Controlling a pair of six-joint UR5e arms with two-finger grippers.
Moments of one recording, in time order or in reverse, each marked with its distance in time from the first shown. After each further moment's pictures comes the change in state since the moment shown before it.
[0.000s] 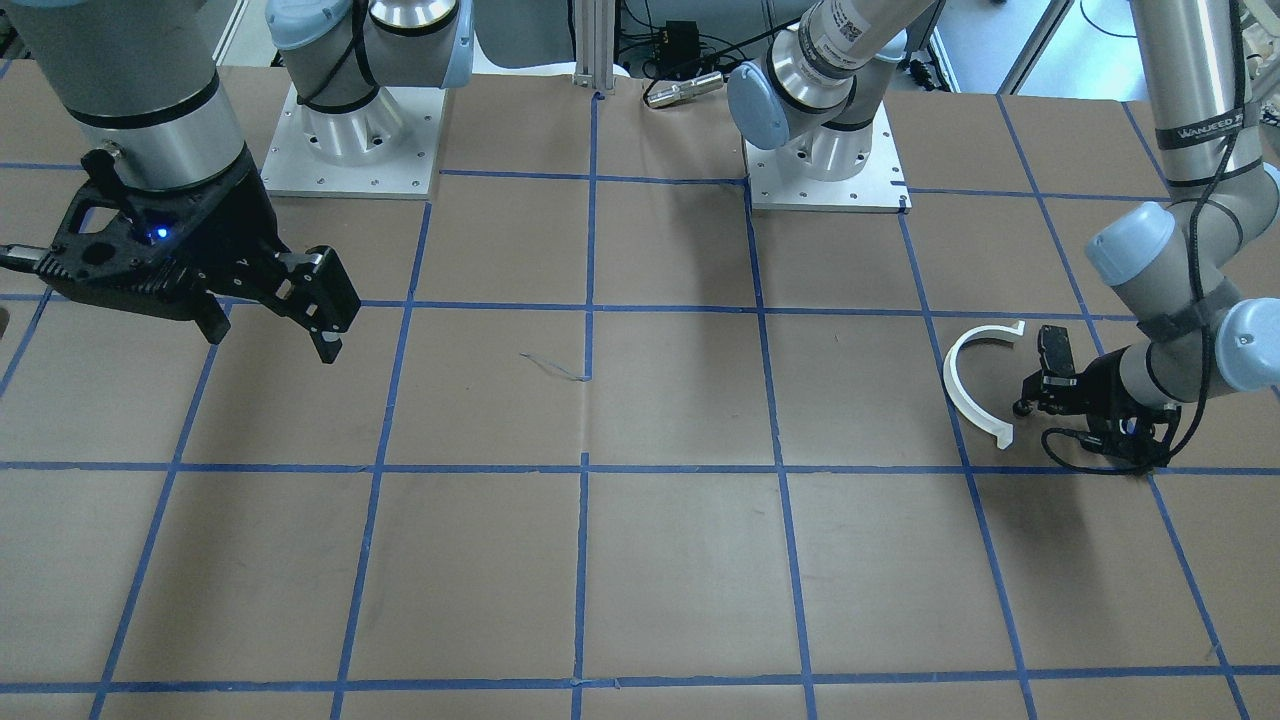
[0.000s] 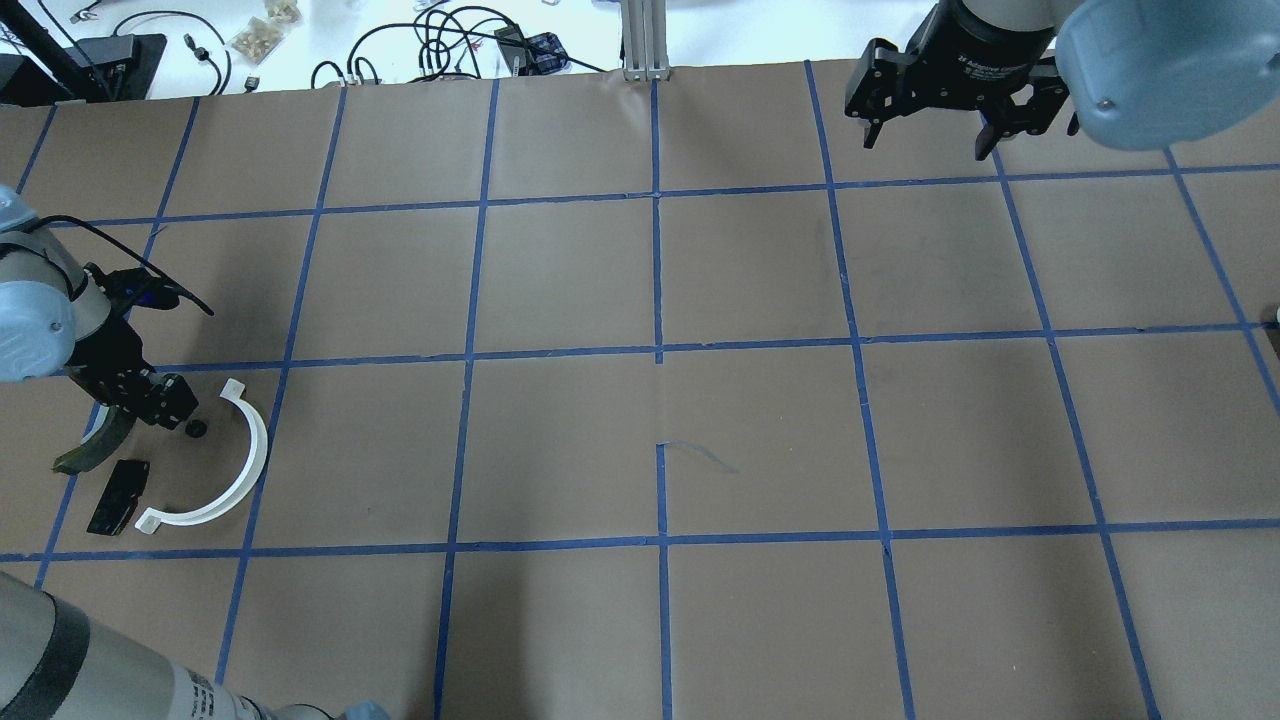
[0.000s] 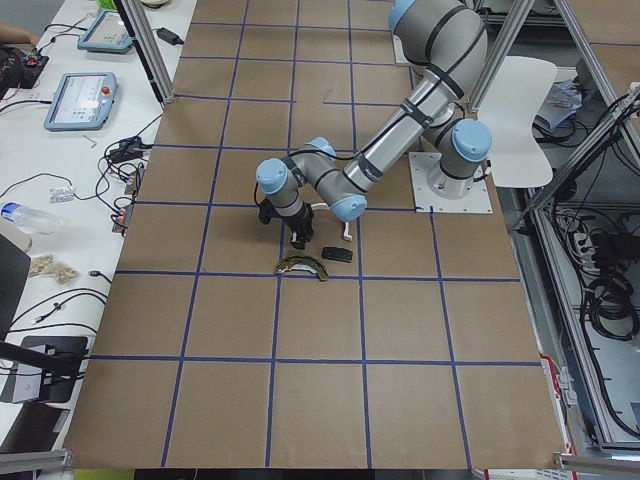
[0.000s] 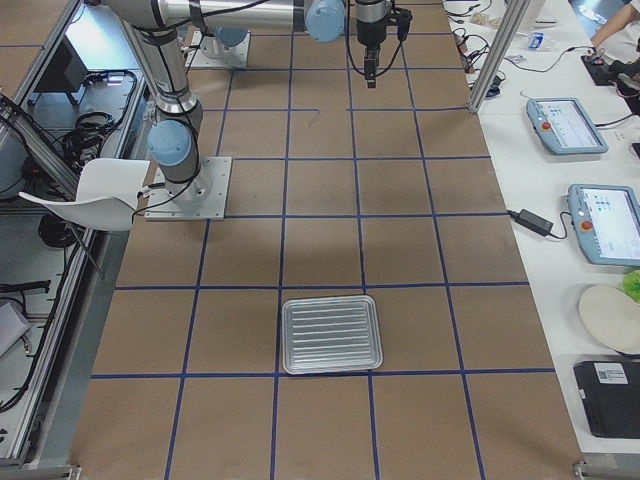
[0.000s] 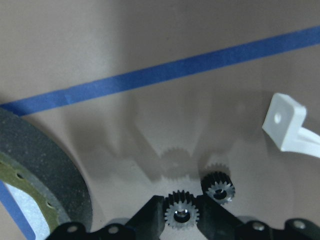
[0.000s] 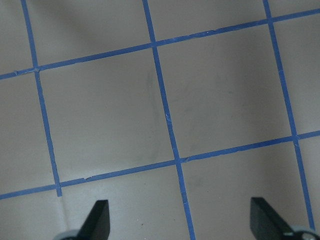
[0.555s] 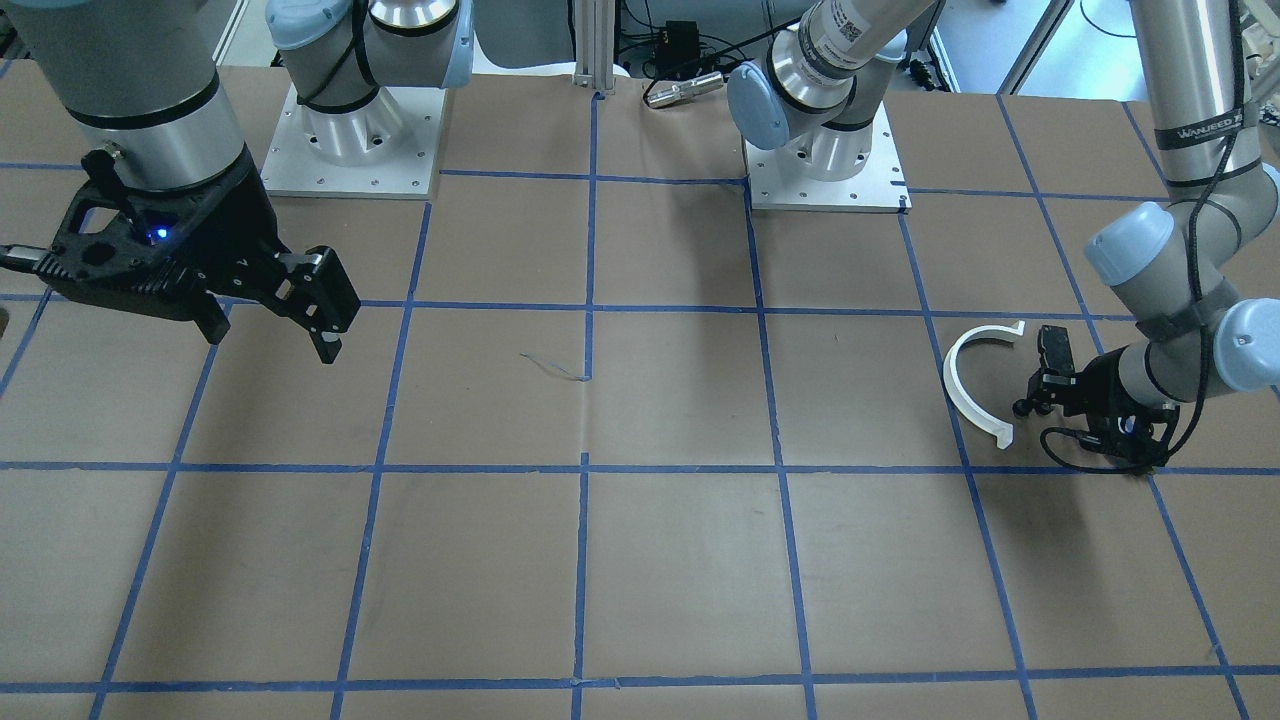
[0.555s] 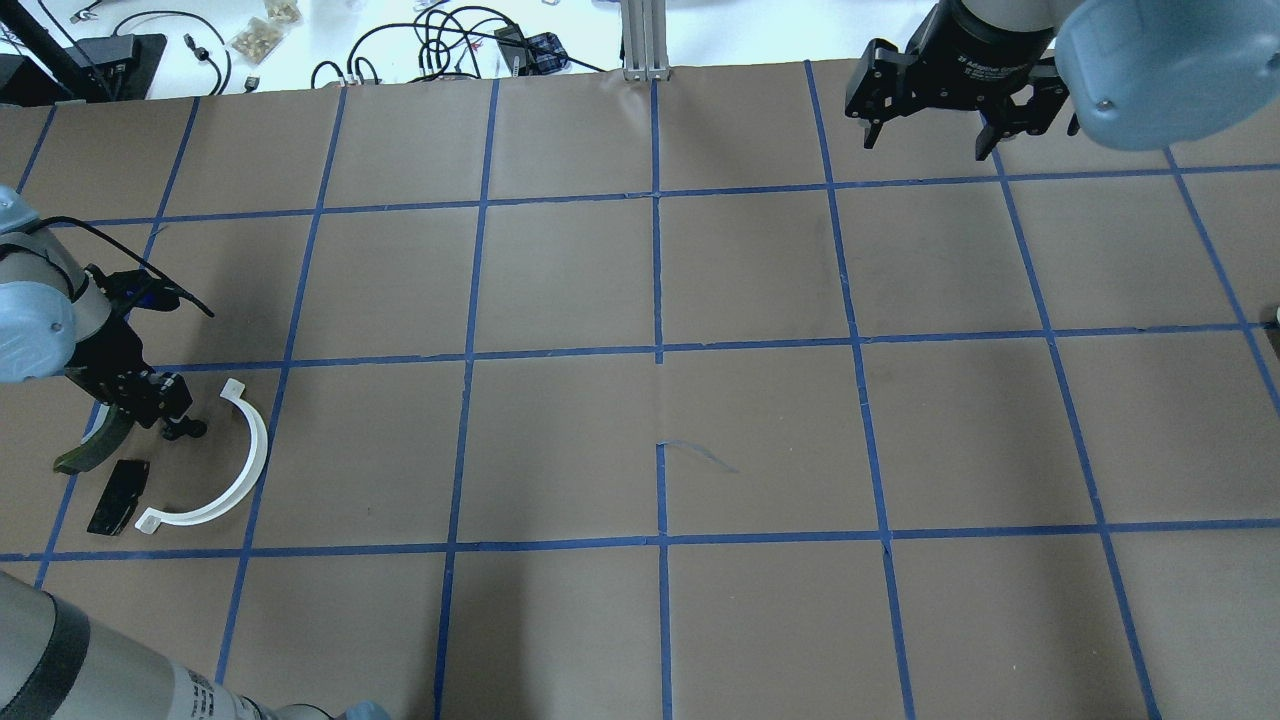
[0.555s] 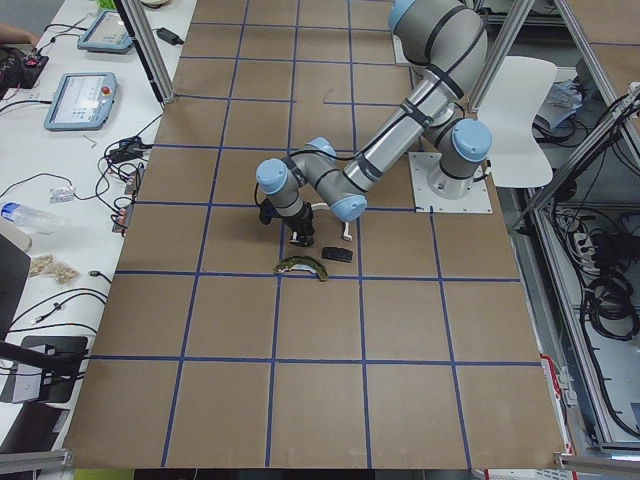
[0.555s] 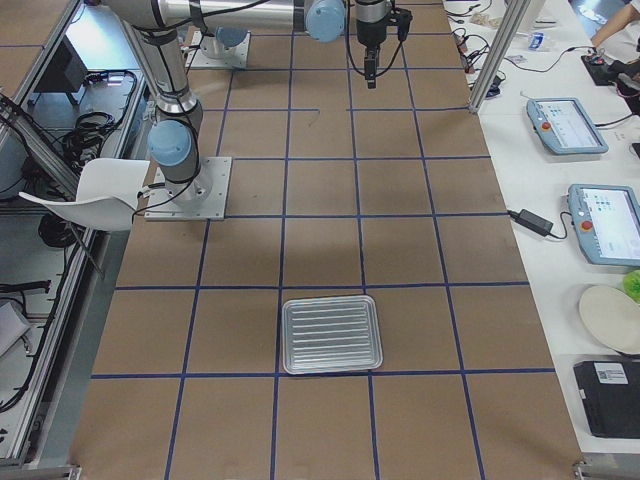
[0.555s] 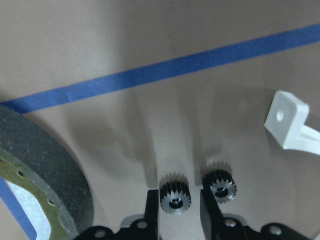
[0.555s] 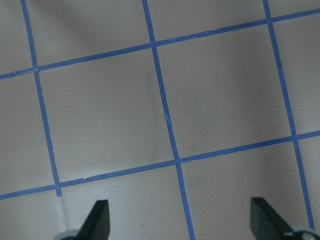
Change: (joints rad) left arm 0.000 0.001 -0.003 -0.001 0.004 0.000; right arm 0.000 0.000 0.000 -0.001 -0.001 0.000
